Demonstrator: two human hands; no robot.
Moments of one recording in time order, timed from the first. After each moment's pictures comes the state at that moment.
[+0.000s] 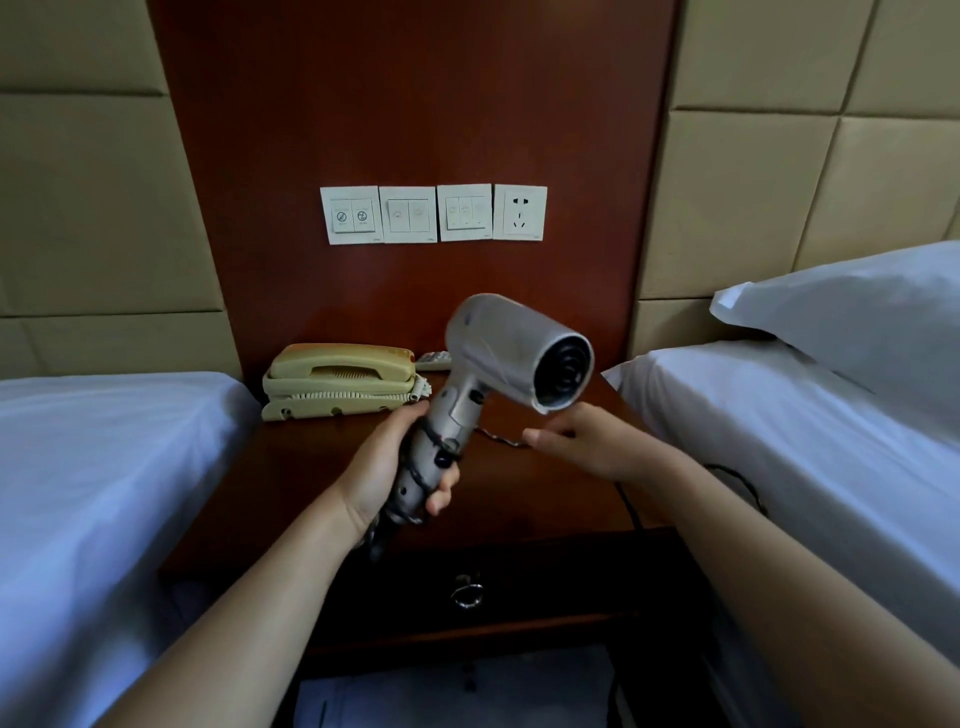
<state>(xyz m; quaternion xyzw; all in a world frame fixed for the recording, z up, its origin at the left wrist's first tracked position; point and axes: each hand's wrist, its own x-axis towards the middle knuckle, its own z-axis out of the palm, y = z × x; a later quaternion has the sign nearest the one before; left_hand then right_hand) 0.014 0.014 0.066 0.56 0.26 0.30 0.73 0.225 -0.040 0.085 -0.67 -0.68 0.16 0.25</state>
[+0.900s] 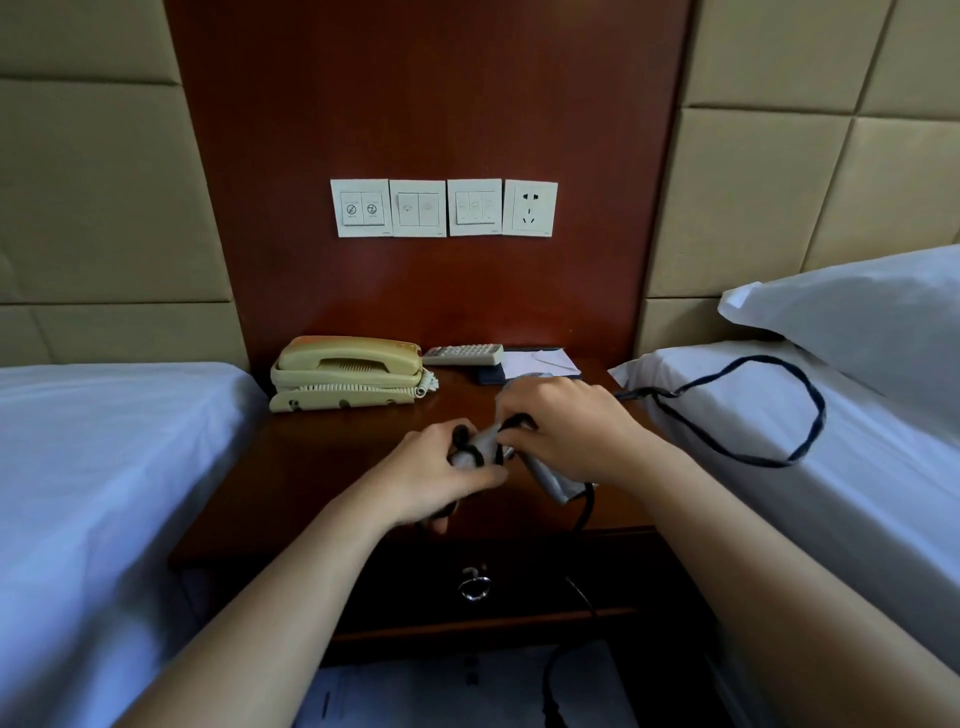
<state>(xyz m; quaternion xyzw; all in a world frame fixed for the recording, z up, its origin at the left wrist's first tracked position) 0.020 0.008 0.068 0.83 0.39 0.20 0.35 0.178 -0.049 0.109 -0.61 -0.78 -0.10 0.14</state>
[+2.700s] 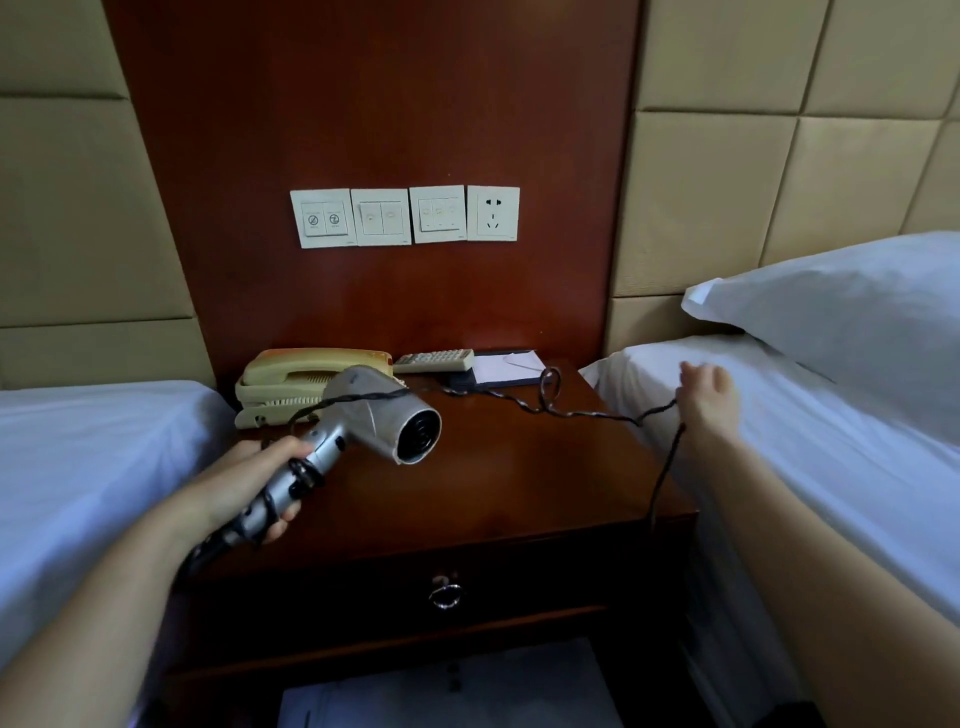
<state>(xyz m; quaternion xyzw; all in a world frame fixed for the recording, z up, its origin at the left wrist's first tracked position) -0.067 0.042 0.072 0.64 0.53 0.27 0.49 0.348 -0.029 0.056 -0.64 -0.23 0.07 0.73</state>
